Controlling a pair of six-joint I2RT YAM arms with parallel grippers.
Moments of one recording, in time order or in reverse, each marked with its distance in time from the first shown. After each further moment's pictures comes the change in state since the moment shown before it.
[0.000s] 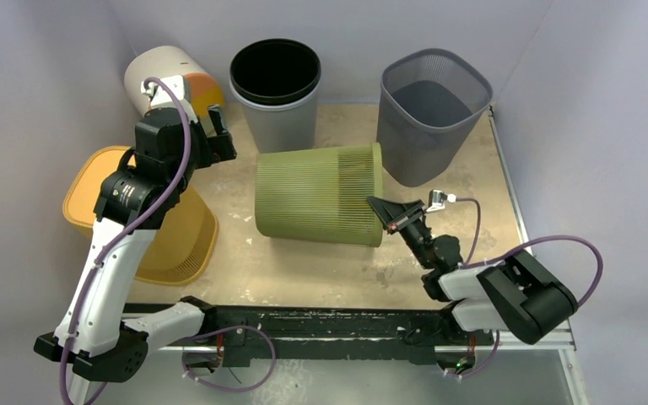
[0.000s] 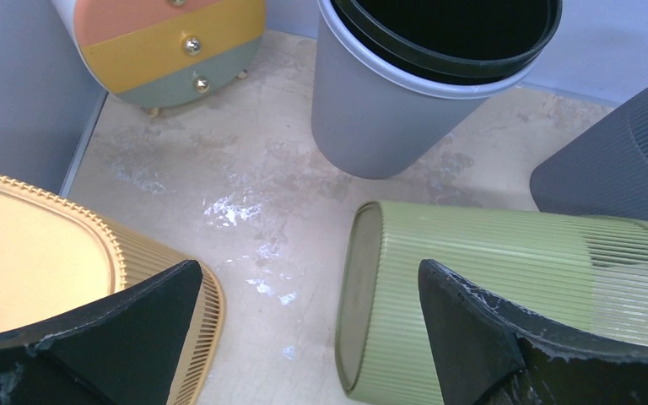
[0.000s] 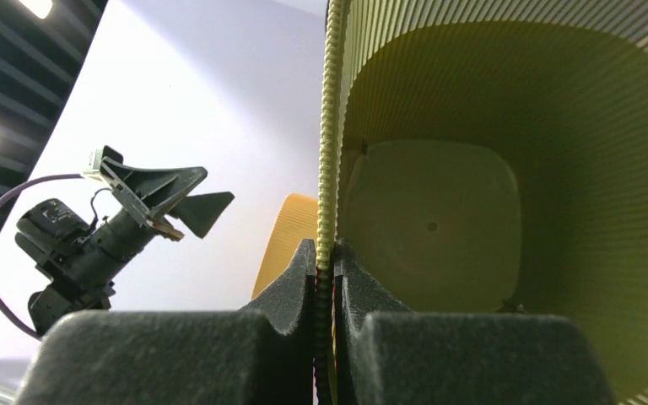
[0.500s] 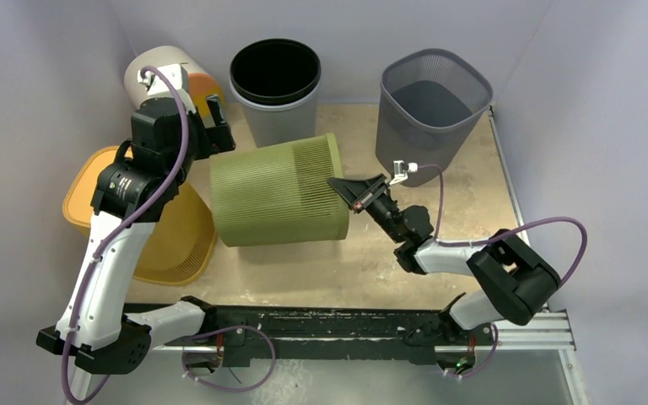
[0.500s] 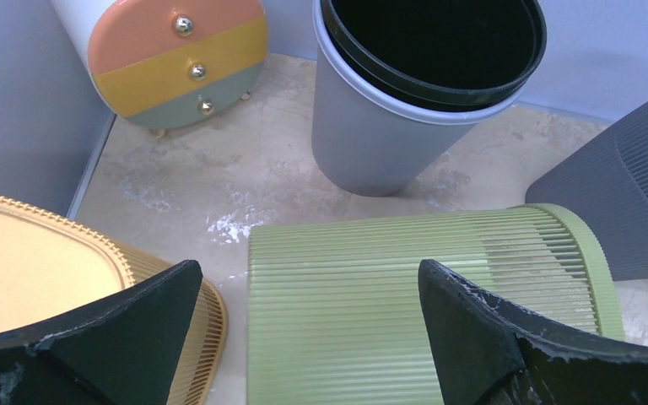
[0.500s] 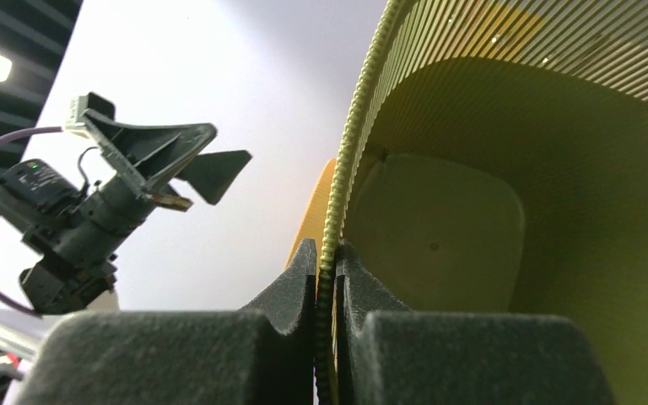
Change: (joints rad) left arm 0.000 0.044 0.088 -0.013 -0.011 0.011; right arm 0.145 0.125 0.377 -0.173 -0.050 -0.021
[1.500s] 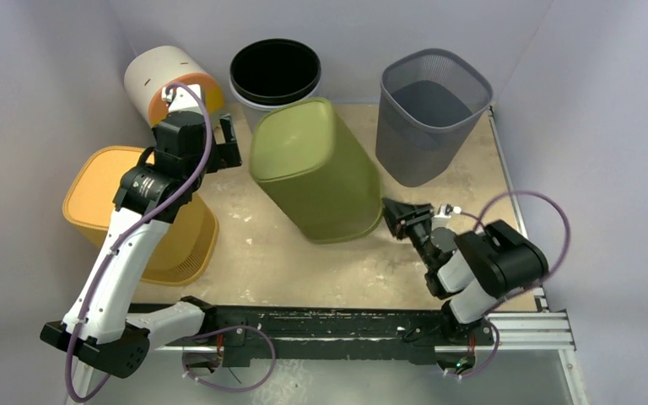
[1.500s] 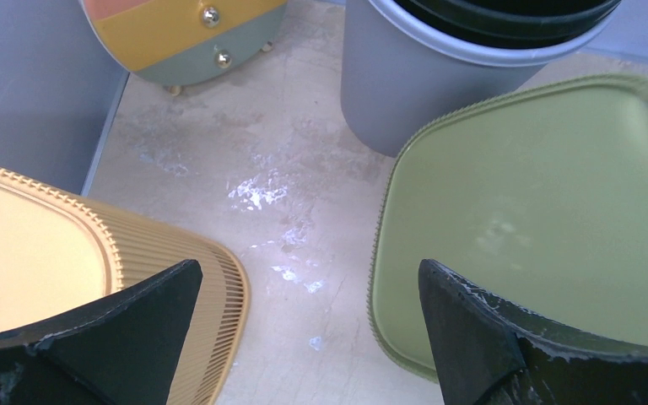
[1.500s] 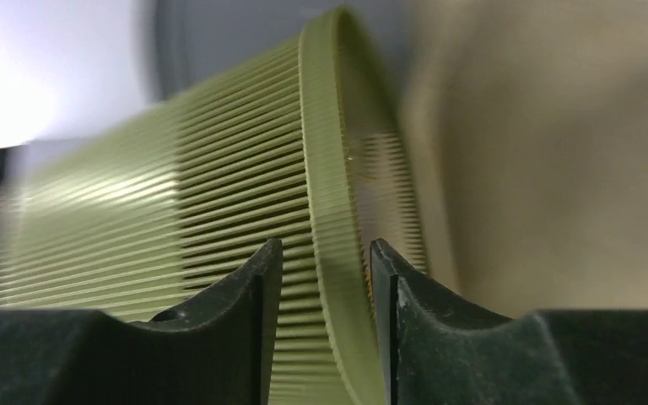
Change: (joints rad) left arm 0.000 -0.018 -0.177 0.030 -0.029 0.021; right arm -0.317 0.097 -0.367 0.173 0.057 0.274
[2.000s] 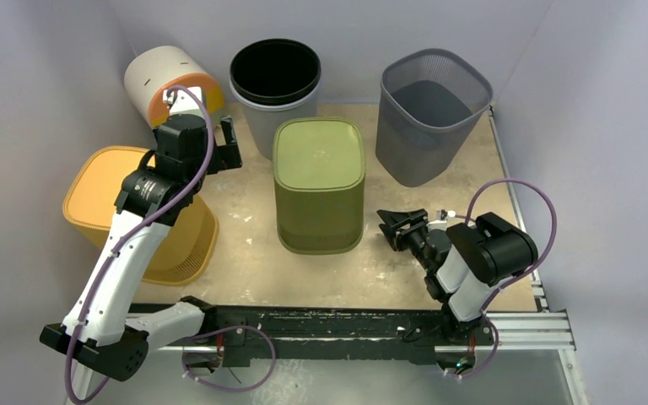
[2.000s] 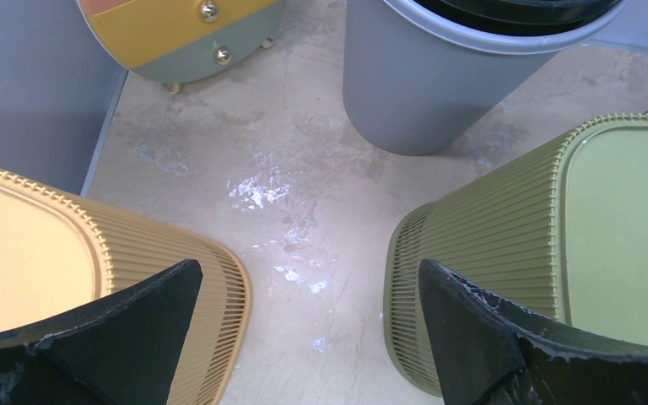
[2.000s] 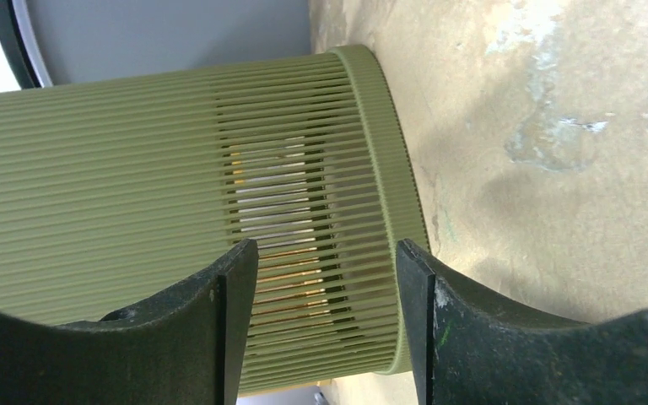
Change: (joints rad) left arm 0.000 -0.022 -0.050 0.040 0.000 0.013; right arm -0.006 0.158 -0.047 -0.054 -0.051 -0.153
